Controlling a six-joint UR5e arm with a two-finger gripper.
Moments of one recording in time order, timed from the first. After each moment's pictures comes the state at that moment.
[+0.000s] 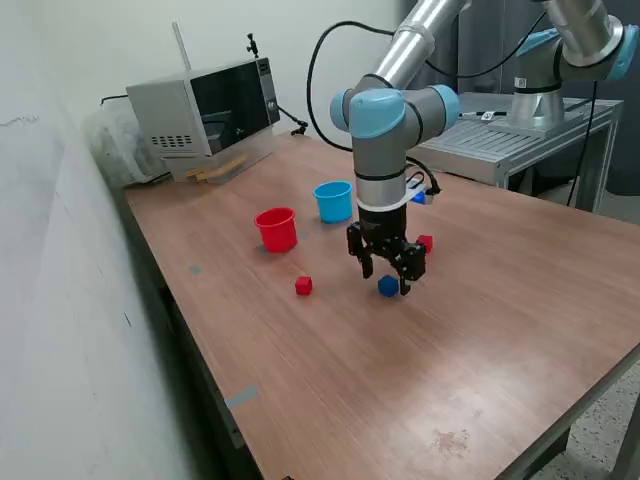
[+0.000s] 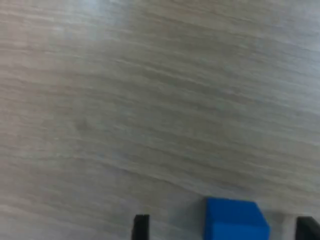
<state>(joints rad) 0.14 -0.61 1.14 -2.11 -1.63 3.05</state>
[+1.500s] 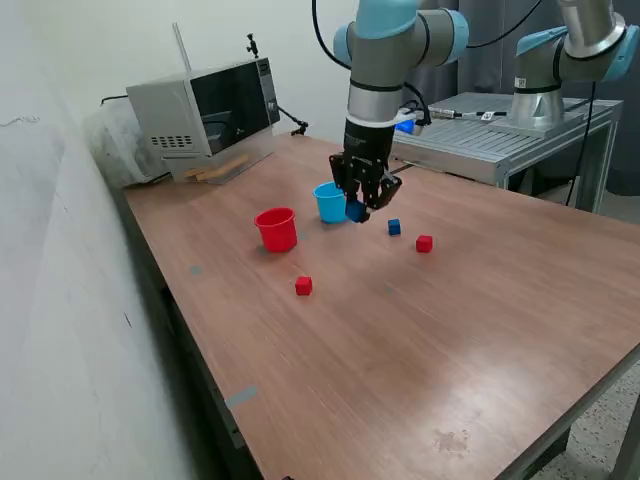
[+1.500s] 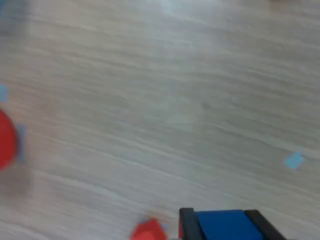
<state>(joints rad) 0.12 -0.82 1.25 -2.11 -1.81 3.05</state>
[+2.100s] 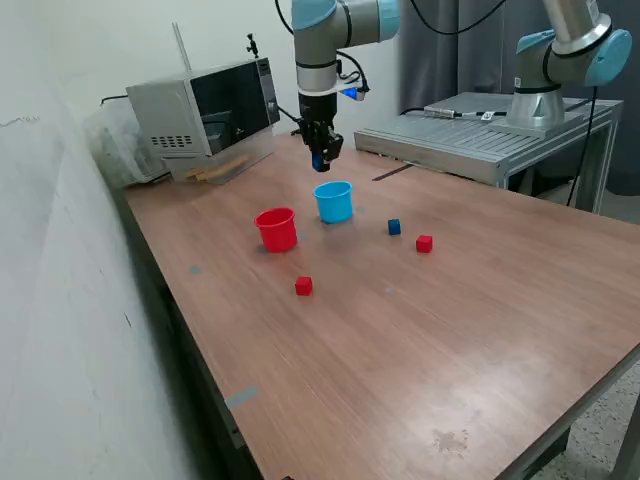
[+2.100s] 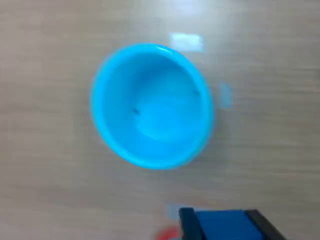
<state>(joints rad) -0.17 -0.98 1.43 -2.06 -1.81 2.98</state>
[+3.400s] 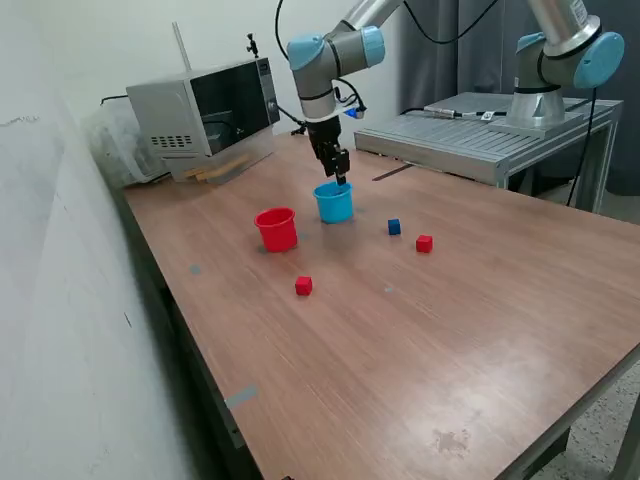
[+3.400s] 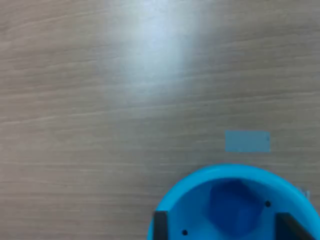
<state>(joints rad) -0.31 -0.97 1.57 -2.07 -1.74 2.92</state>
